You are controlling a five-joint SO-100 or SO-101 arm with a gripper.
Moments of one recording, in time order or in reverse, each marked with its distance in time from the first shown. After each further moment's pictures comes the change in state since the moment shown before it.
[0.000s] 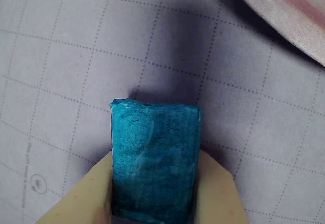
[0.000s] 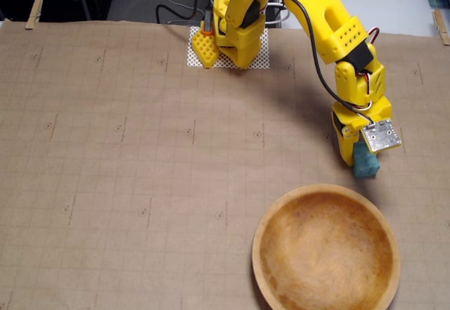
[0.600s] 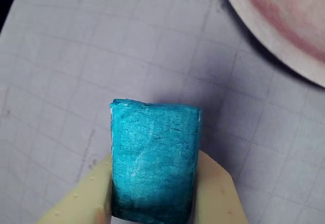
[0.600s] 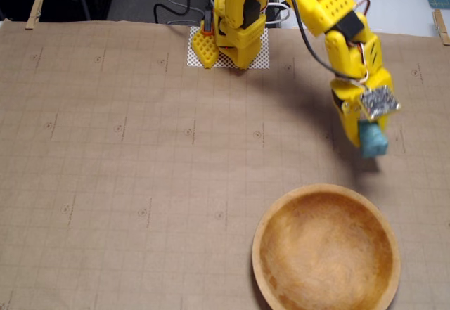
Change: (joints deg) arm -0.4 25.4 10.5 0.8 -3.2
